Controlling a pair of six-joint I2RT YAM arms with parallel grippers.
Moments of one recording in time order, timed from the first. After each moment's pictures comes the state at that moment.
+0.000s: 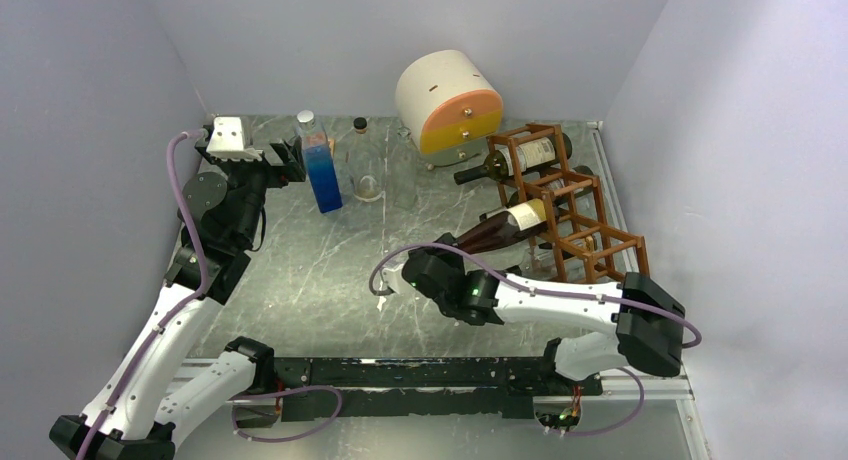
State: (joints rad) left arm -0.37 0.82 0.94 0.03 -0.30 -0.09; right arm 1.17 1.33 0.77 -0.23 0.75 -1.02
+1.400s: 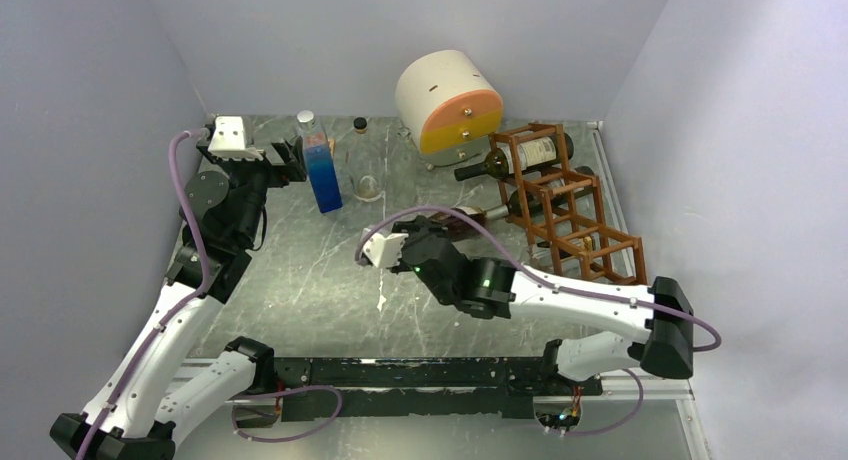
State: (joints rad) left arm -0.37 0.83 0.94 0.03 -0.30 -0.09; right arm 1.25 1.29 1.00 -0.19 0.69 -0.76
